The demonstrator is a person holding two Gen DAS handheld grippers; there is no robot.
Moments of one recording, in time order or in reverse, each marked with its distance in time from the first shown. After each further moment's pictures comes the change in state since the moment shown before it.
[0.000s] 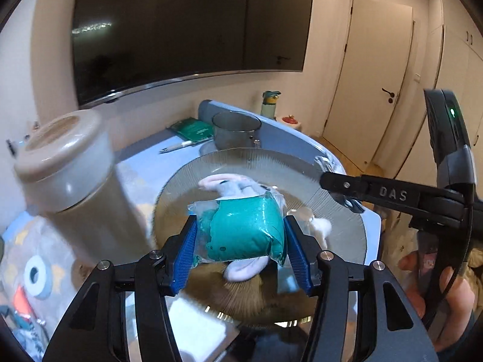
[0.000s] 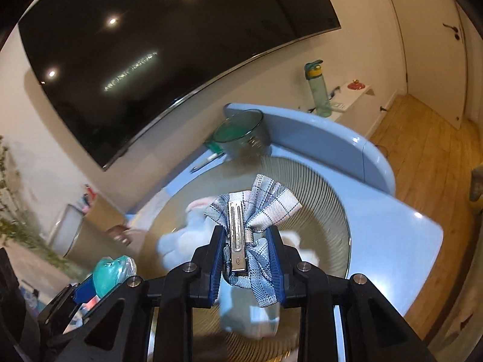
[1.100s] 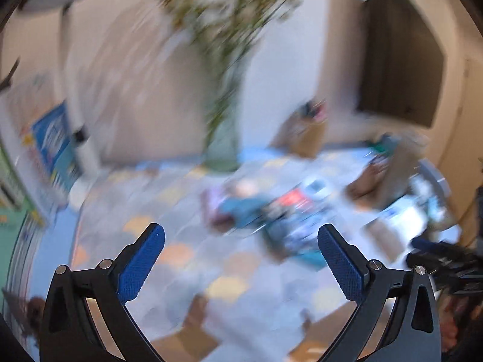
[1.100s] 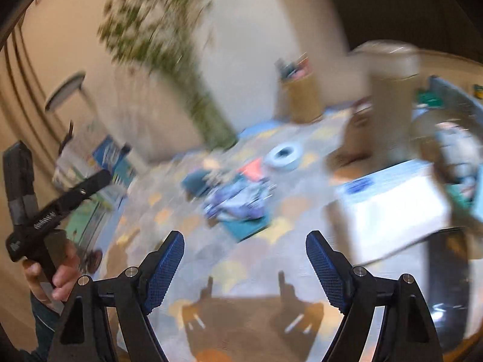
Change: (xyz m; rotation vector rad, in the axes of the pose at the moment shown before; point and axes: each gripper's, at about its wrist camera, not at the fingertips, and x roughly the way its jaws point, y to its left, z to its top) left arm -0.295 0.264 -0.188 -0.370 -0.067 0.555; right arm -0.040 0.266 -0.219 -0.480 0.251 0.476
